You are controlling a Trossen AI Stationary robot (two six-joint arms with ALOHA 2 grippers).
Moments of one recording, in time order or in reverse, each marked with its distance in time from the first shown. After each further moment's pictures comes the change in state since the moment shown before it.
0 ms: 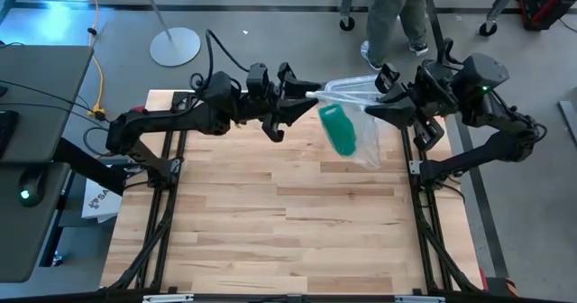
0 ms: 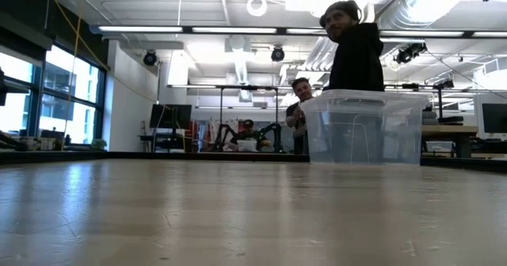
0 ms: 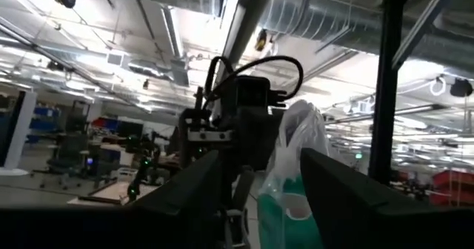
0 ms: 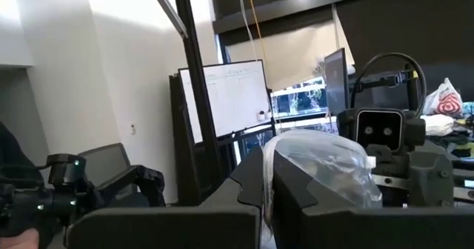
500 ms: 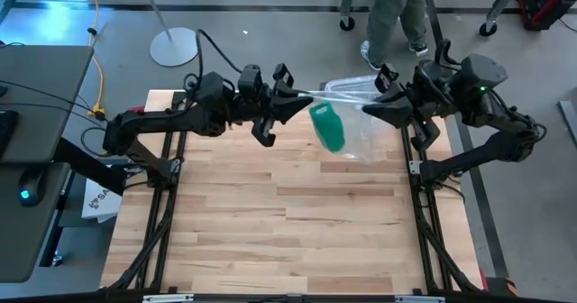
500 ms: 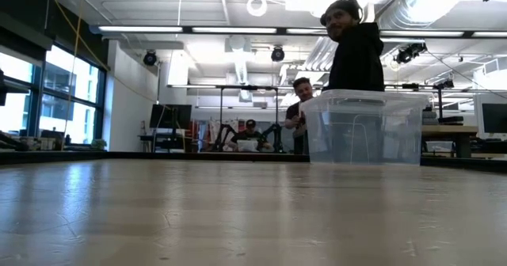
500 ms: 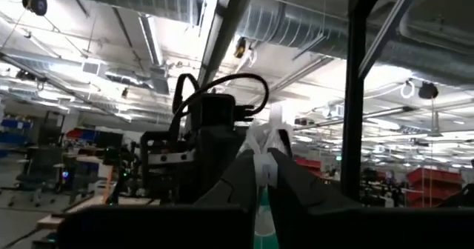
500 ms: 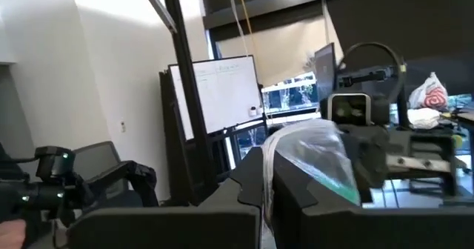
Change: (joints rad) left arm -0.023 -0.023 0.000 0.019 0.050 0.003; right arm 0.000 0.001 0.000 -0.026 0.030 -0.008
